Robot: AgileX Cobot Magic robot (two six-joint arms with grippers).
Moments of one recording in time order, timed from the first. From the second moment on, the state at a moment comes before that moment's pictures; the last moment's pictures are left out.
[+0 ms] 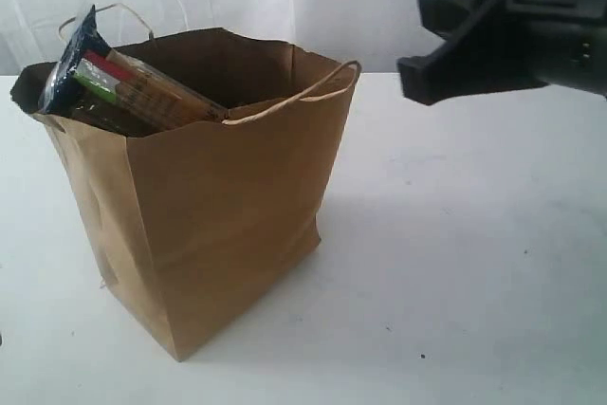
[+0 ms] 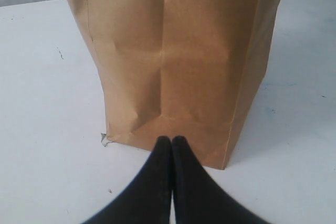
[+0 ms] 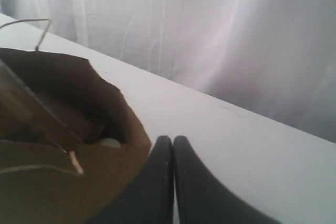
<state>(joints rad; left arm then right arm) -0.58 0.11 0.02 0.07 0.22 -0.16 0.63 0.97 -0.84 -0.60 0.23 0.50</state>
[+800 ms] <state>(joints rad) -0.58 0.11 0.02 0.07 0.22 -0.16 0.36 0.46 -0.35 -0.33 0.22 0.60</state>
